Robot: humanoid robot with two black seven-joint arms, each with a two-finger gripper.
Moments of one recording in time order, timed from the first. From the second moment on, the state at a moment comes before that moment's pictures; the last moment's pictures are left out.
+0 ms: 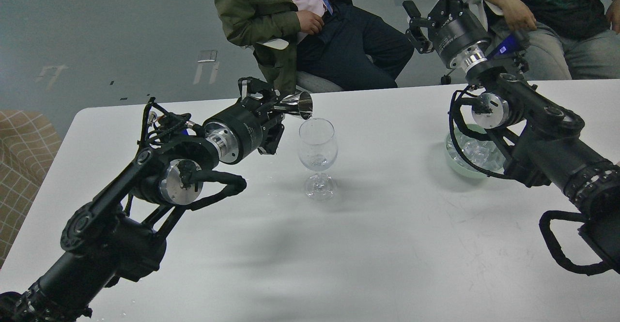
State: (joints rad) left arm -0.50 0.23 -1.00 -1.66 0.58 0.34 0.49; right arm 0.96 -0.13 0.77 0.54 -0.40 0.27 0.49
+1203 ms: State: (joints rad) left arm -0.51 0.27 -0.90 -1.68 1.03 0.24 0.49; right arm 0.95 -0.12 0.77 0.55 -0.40 0.27 0.49
